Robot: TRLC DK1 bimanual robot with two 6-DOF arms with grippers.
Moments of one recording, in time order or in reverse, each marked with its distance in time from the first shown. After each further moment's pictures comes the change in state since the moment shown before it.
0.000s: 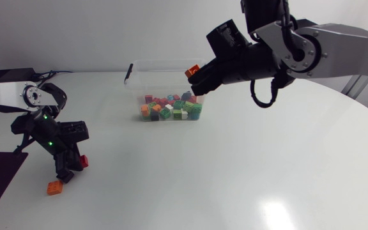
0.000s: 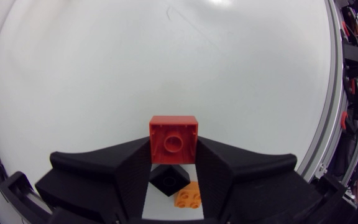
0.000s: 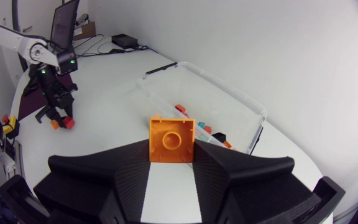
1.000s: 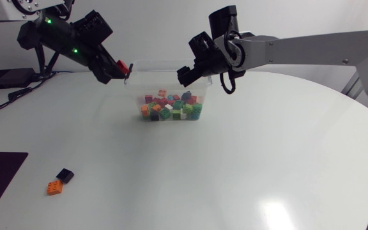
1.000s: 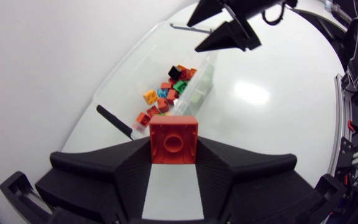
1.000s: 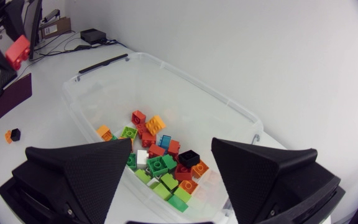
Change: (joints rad) left arm -0.240 0.013 0.629 0.039 0.217 -0.371; right arm -0.068 0.456 0.373 0.093 0.073 -0.029
